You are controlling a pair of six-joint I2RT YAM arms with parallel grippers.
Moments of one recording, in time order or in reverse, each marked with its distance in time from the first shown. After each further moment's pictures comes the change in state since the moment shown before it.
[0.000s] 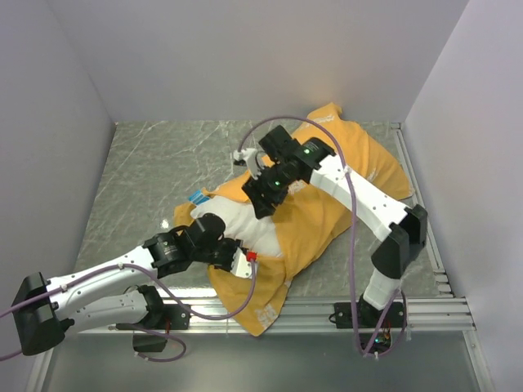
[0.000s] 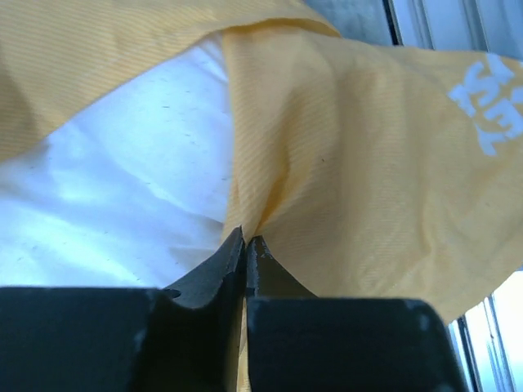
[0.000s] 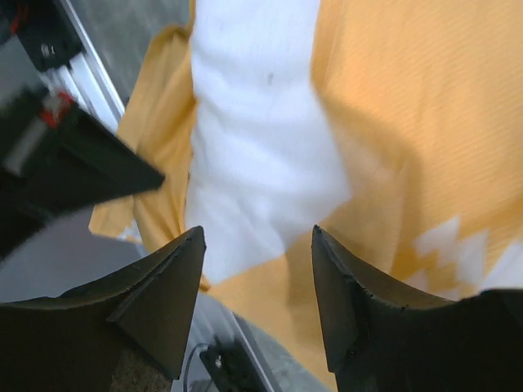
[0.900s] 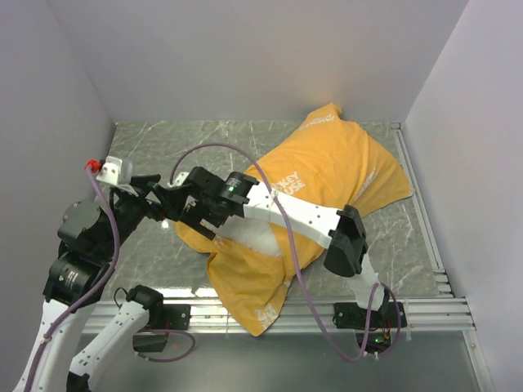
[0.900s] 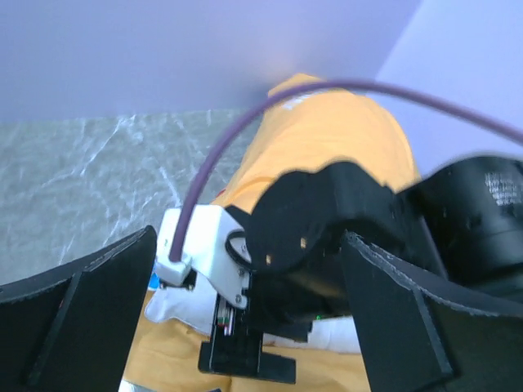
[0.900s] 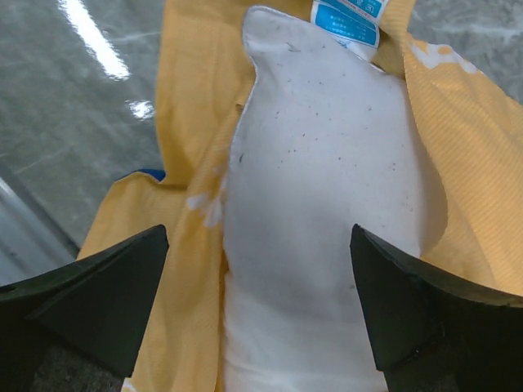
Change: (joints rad) left arm 0.608 -0.401 0.394 -0.093 -0.270 -1.102; right arm 0.372 0.365 0.352 0.118 0.541 0.193
